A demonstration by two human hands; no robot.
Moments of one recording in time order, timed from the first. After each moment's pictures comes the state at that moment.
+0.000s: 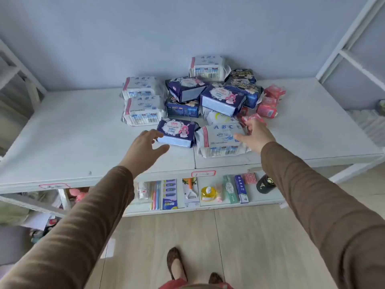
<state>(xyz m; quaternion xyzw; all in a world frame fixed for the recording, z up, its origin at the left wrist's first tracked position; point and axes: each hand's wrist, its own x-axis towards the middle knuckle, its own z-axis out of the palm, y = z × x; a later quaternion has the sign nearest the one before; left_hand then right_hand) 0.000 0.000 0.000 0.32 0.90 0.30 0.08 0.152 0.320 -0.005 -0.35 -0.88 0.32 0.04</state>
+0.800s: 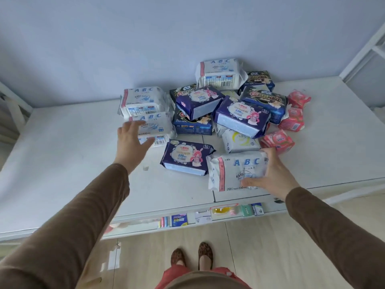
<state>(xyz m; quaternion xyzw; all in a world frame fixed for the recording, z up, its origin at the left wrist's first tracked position) -0.172 0.021 -0.037 0.28 0.91 0.30 -0.01 0.132 0.303 -0.050 -0.32 -0.85 0.43 0.05</state>
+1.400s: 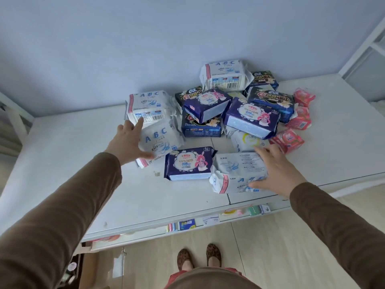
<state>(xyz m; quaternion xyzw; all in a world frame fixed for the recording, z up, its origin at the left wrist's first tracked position) -0.253 -0.006 -0.035 0.38 0.92 0.06 0.08 0.109 0.287 -0.042 -0.24 -0.95 0.19 0.01</state>
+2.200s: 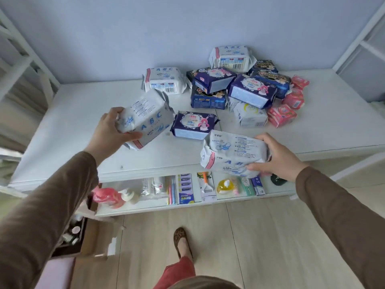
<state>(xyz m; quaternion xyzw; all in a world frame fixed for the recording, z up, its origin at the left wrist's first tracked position) -0.143 -0.146 -0.010 0.24 0.88 0.41 0.07 0.184 0.201 -0.011 -0.22 -0.88 0.41 0.02</state>
